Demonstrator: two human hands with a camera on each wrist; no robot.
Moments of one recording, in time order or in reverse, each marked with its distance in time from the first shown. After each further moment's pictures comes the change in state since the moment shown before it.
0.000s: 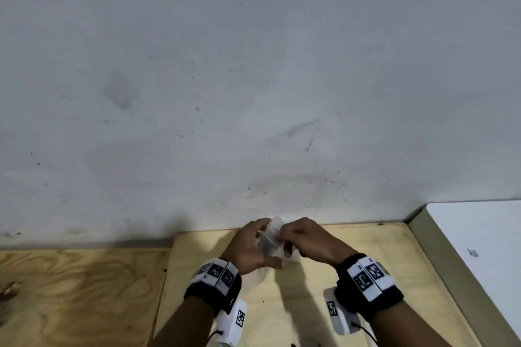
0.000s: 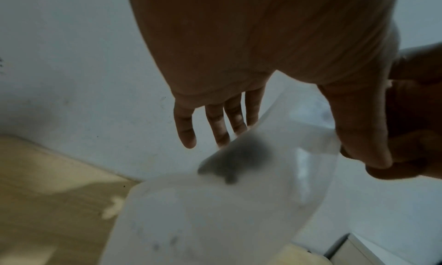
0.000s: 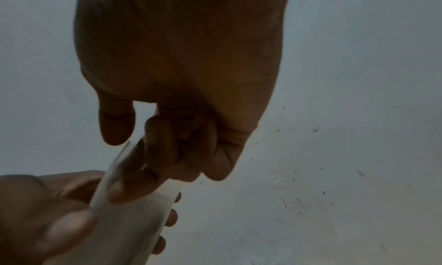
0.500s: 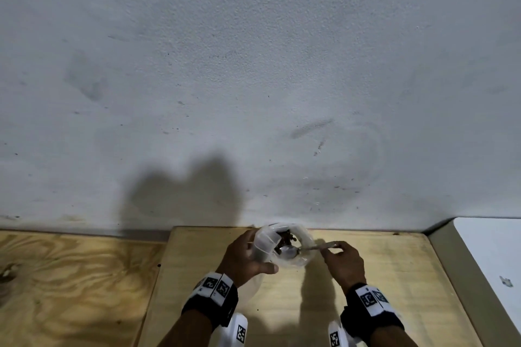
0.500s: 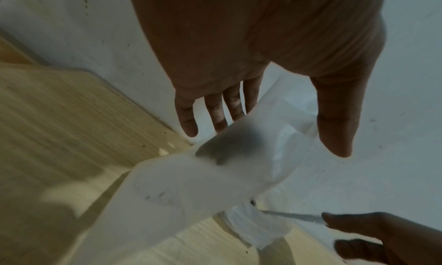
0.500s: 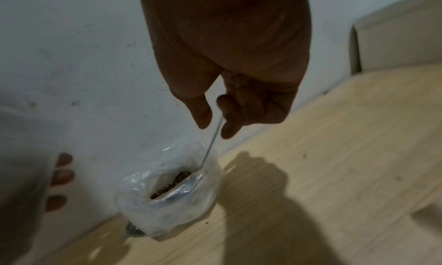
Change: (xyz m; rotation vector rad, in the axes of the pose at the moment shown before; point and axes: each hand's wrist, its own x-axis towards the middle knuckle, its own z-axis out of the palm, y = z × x) left_hand 0.027 -0.039 0.022 -0.019 0.129 -0.191; right_hand 0.050 0.157 -0.007 0.132 0.604 0.499
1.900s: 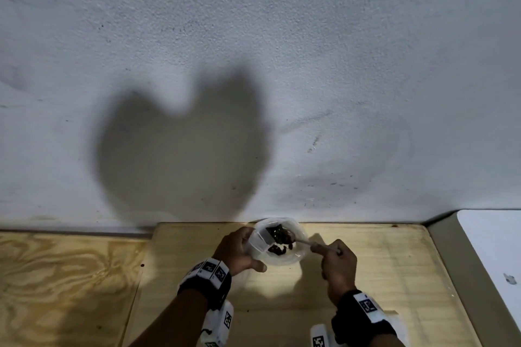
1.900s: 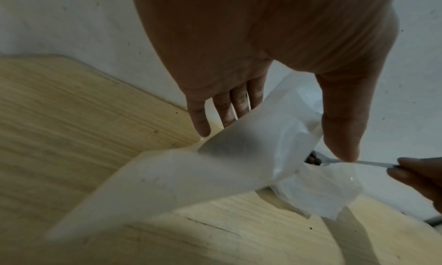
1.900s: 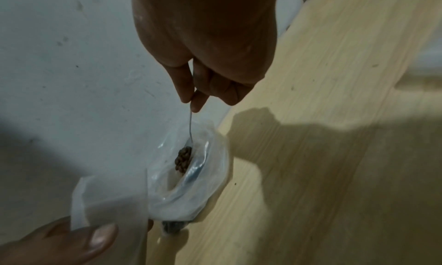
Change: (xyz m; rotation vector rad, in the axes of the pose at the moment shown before) left_hand 0.059 -0.028 0.013 0.225 -0.152 -0.133; right_hand 0.017 0.017 0.024 0.558 0.023 0.135
